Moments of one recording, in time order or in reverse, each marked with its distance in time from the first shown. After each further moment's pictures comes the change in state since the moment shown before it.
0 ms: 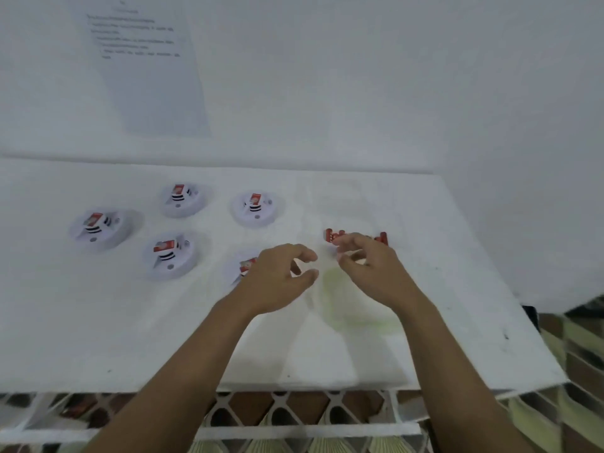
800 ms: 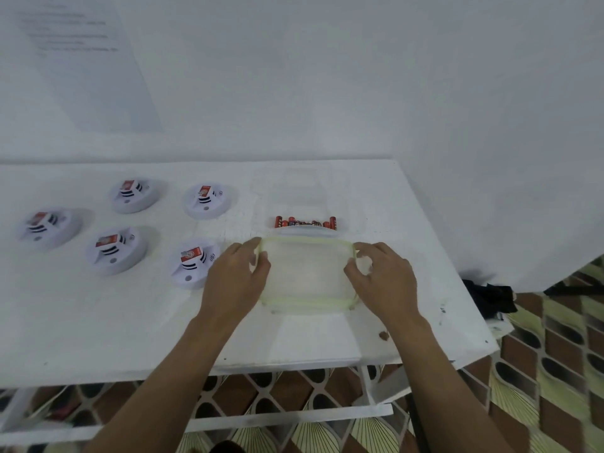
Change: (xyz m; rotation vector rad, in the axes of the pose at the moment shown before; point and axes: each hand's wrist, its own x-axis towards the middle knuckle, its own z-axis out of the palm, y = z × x) left_hand -0.007 0.033 0.070 0.171 0.459 -0.093; right_hand -0.043 0.100 -0.054 -0.381 0.424 -0.049
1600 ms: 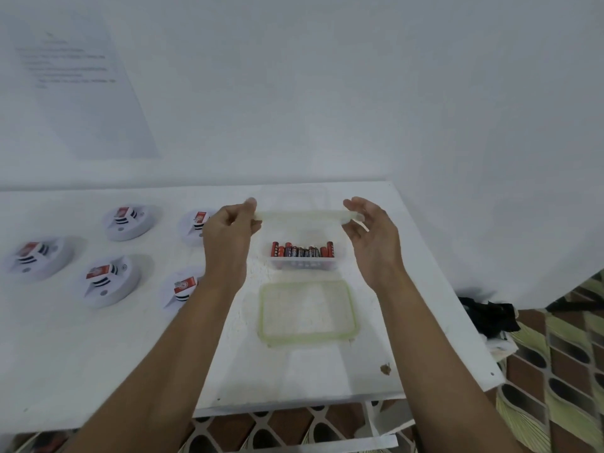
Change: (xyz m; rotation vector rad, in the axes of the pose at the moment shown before) left_hand 0.094 0.038 -0.010 -1.102 0.202 -0.395; right_hand 0.095 -0.039 -0.010 1.529 -0.054 0.347
